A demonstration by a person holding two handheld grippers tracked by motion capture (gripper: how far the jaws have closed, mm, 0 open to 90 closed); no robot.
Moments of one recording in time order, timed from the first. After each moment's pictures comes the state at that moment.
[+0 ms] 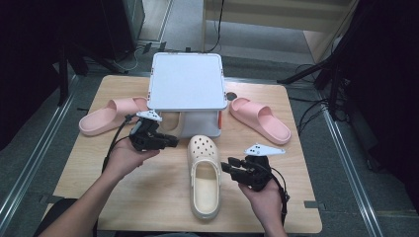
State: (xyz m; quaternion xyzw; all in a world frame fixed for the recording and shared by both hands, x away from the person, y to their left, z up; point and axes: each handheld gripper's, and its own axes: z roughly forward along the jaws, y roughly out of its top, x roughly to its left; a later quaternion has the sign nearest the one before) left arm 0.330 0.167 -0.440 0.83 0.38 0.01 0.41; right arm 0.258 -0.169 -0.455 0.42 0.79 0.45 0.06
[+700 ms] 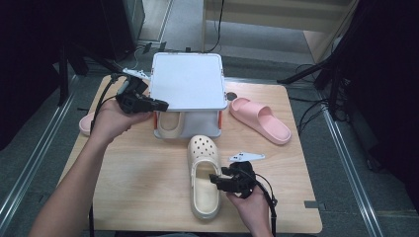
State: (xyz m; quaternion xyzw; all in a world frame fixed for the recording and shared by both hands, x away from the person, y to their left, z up) left arm 0.390 0.195 -0.365 0.83 0.38 0.05 0.40; right arm 0.254 -0.139 -0.488 0.45 0.81 0.38 0.04
